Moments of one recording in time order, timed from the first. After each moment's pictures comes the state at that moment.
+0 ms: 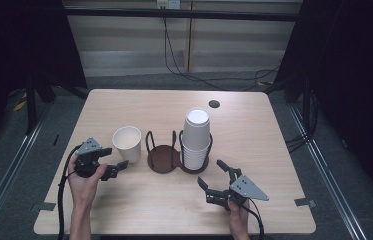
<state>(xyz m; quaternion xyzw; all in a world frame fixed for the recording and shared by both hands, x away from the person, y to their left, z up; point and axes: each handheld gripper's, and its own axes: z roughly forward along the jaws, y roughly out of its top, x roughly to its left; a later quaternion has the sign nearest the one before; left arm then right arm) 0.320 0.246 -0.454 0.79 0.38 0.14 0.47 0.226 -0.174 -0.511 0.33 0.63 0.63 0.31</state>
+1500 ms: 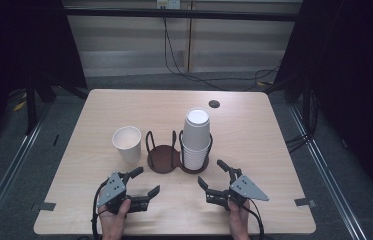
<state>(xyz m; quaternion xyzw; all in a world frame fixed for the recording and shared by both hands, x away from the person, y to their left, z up) 0.241 0.168 -0.501 0.71 0.26 0.18 0.63 0.226 -0.174 -0.511 0.33 0.63 0.63 0.31</state>
